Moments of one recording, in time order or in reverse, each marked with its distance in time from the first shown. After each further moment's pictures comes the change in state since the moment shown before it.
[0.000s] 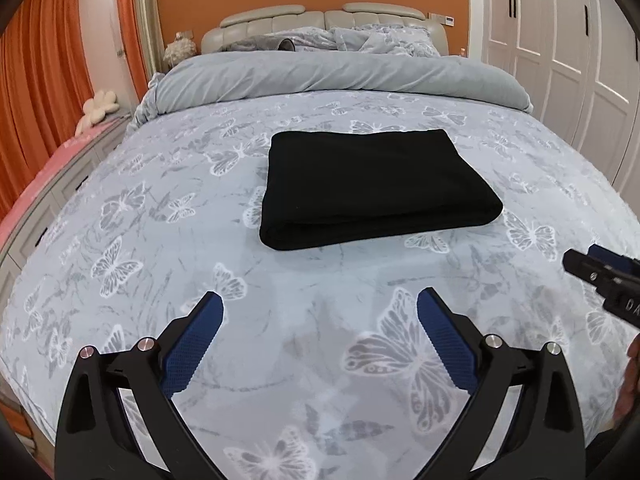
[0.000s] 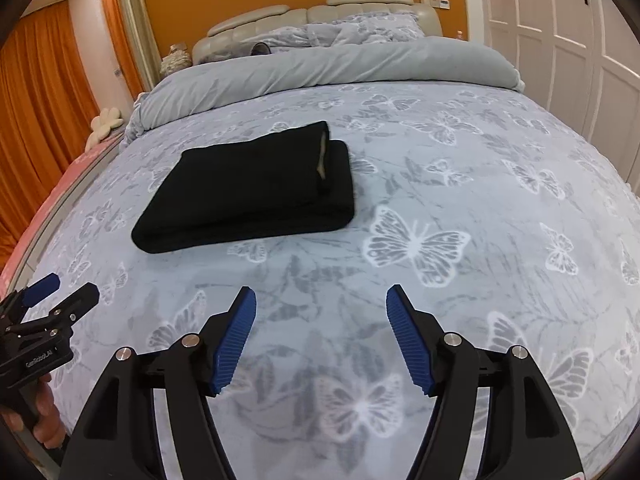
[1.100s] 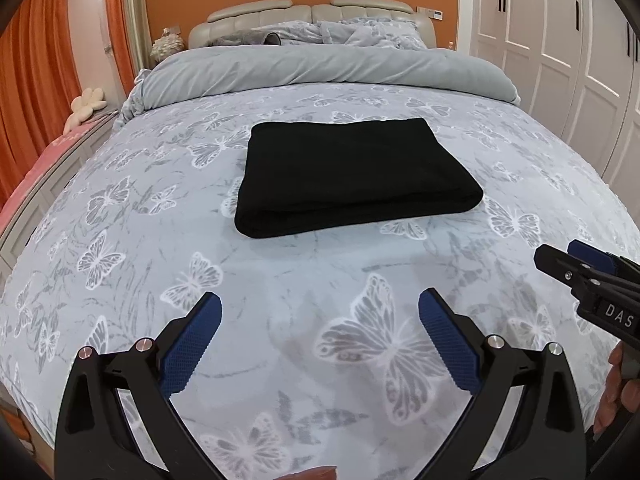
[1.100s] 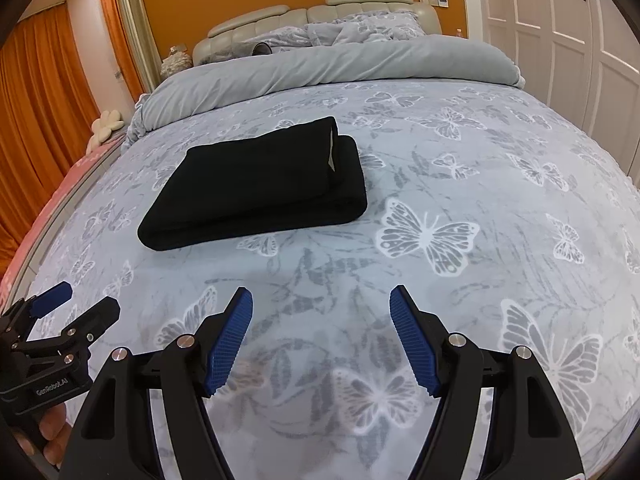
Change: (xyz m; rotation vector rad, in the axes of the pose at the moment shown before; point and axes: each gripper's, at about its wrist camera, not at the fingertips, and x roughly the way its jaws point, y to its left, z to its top) left arm -0.001 -0.019 -0.009 0.021 0.021 -0.045; right arm -0.001 0.008 -0.009 0.025 0.000 0.006
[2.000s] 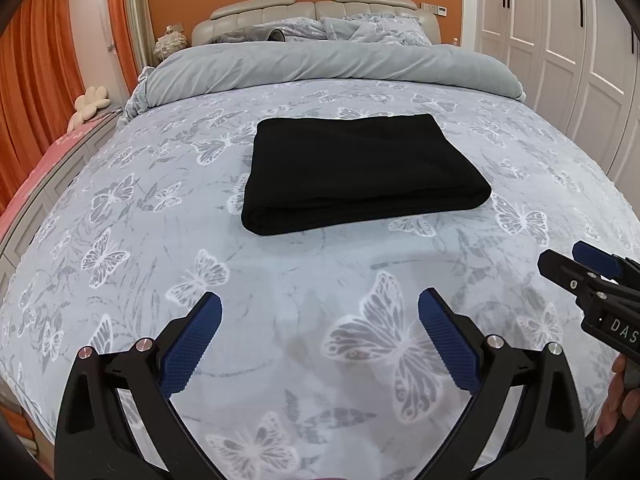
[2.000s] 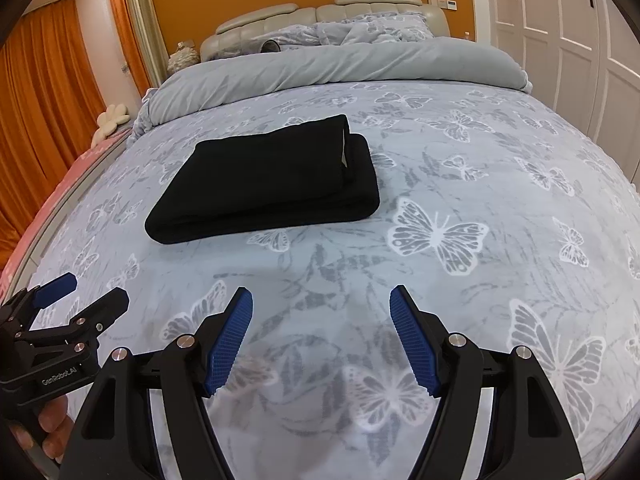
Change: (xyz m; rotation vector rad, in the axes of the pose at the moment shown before) left arm 0.003 0.005 -0.001 -0.001 0.012 0.022; right arm 0.002 0.007 0.000 -0.029 0.006 0.014
